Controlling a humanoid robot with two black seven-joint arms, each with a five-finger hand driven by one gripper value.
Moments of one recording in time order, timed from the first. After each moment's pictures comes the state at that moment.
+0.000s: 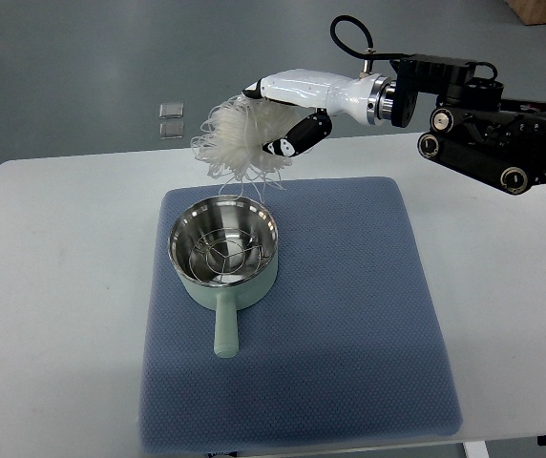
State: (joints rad) left arm -0.03 0.00 -0.04 -0.18 0.01 -0.02 0.19; right arm 1.31 -0.29 0.12 0.96 -1.26 0.07 0.40
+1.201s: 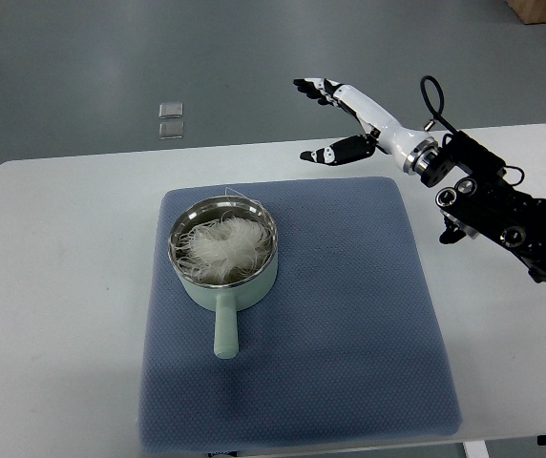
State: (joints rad) left arm -0.03 0.00 -0.04 -0.18 0.01 -0.02 0.19; right arm 0.82 -0.25 0.60 0.82 -1.01 -0.10 0.38
